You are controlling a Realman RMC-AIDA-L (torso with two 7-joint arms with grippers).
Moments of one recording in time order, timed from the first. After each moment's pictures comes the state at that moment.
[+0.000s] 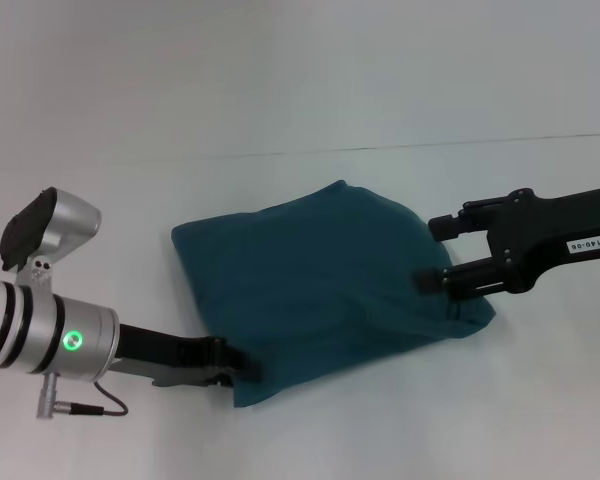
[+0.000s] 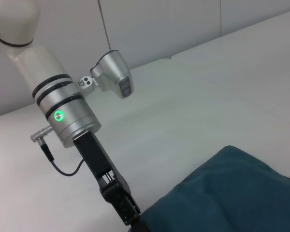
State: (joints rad) left arm -0.74 -2.12 0.85 0.59 2.36 1.33 -2.51; right arm 0.53 2.08 -0.83 -1.30 -2.13 -1.74 1.92
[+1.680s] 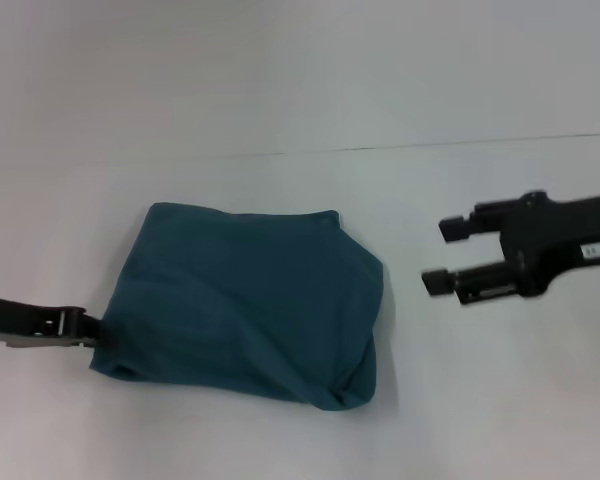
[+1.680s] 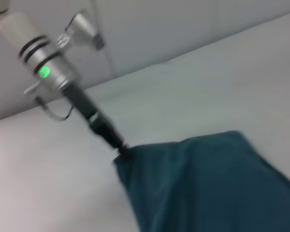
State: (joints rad) left arm -0.68 -2.03 0.63 0.81 2.55 1.49 -2.38; right arm 0.50 2.09 -0.80 -1.31 -2.12 -1.76 1.90
